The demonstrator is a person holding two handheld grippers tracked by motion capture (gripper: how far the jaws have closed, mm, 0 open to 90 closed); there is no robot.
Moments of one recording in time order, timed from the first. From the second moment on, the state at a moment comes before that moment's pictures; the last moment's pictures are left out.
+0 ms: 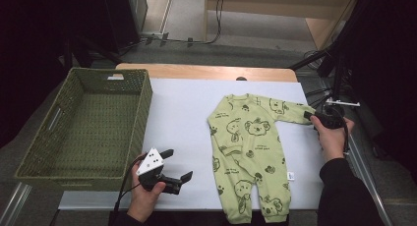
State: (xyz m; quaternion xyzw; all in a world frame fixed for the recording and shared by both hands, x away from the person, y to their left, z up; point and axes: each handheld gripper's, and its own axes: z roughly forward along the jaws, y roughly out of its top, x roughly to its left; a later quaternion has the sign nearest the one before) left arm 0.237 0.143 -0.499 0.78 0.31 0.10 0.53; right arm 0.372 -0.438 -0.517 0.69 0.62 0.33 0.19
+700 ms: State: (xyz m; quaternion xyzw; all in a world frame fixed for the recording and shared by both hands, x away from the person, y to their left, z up) left arm 0.237 0.144 -0.499 0.78 0.31 0.10 0.53; right arm 0.367 -0.444 -0.511 0.68 0.62 0.33 0.20
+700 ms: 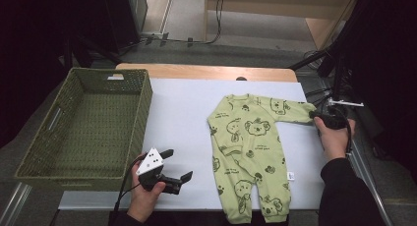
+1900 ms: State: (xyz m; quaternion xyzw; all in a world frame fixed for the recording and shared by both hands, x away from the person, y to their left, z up) left arm 0.237 0.144 -0.499 0.78 0.31 0.10 0.53; right arm 0.358 -0.379 -0.448 0.56 0.68 0.39 0.26
